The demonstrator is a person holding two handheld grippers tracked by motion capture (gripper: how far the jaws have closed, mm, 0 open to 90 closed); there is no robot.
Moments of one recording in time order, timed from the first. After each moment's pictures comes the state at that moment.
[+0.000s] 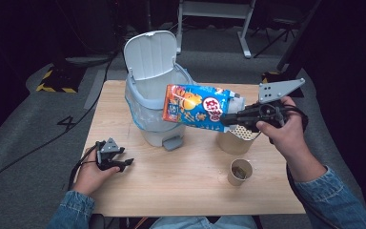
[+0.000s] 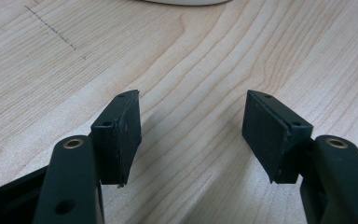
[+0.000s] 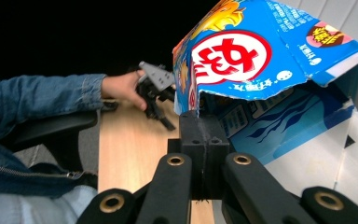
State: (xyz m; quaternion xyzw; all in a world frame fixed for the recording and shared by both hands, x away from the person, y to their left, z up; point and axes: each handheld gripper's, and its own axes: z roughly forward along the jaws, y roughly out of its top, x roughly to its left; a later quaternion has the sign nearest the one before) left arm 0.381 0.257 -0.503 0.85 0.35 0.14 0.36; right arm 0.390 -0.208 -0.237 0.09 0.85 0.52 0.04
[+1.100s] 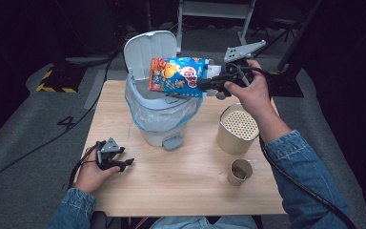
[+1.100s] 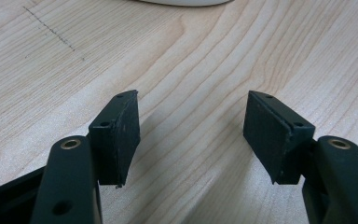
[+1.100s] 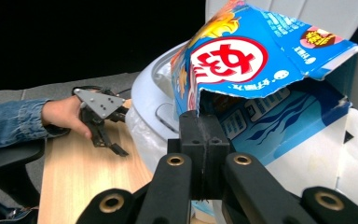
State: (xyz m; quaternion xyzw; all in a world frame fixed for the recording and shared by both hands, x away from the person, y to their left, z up) left arm 0.382 0.257 -0.503 0.85 0.35 0.14 0.36; right arm 0.481 -0.148 -0.219 0.13 0.86 0.50 0.06
